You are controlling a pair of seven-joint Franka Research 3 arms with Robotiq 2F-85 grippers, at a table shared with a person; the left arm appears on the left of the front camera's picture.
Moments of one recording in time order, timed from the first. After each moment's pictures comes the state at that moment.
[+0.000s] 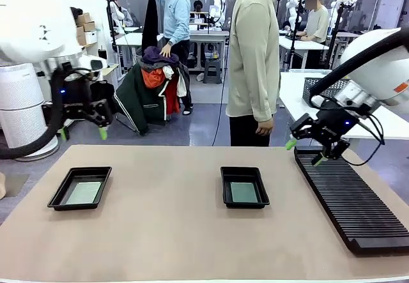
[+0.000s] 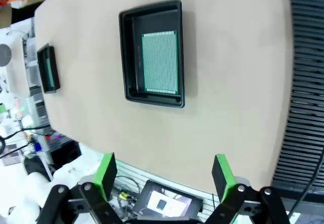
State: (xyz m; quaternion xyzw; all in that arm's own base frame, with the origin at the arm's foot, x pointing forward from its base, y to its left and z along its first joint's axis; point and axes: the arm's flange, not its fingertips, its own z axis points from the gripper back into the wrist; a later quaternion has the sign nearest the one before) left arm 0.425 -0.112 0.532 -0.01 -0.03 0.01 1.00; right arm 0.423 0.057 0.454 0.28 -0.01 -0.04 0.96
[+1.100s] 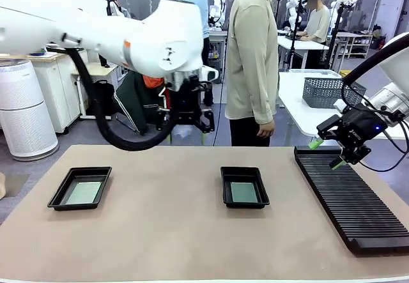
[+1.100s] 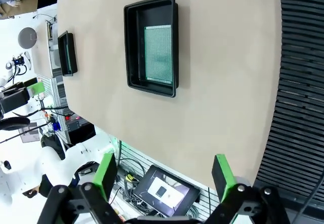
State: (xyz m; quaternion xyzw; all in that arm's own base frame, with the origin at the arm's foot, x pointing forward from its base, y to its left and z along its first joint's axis) left arm 0.455 -0.368 0.497 0.00 -0.06 -0.03 1.00; right arm 0.430 -0.007 0.437 0.35 0.01 -0.02 0.94
